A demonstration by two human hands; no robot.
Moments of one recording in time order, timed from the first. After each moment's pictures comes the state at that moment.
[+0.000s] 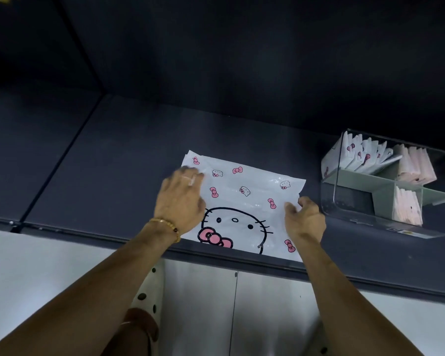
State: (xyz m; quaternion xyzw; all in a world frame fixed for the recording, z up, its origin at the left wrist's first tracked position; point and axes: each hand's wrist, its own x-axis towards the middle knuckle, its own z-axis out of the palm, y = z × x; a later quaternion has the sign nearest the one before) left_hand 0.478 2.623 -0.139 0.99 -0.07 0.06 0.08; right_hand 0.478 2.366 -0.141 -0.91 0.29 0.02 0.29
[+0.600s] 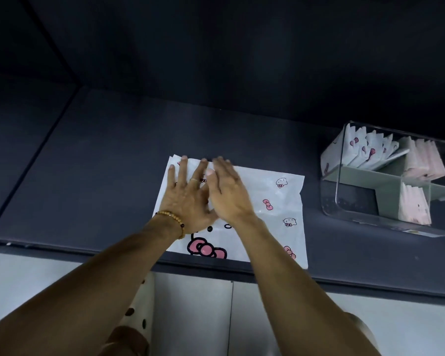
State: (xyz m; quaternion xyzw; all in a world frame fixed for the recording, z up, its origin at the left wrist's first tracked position) left_hand 0.510 2.600 -0.178 0.99 -0.13 -0.05 -0.01; right_hand 0.522 2.478 -0.143 -0.94 -0.08 0.06 0.32
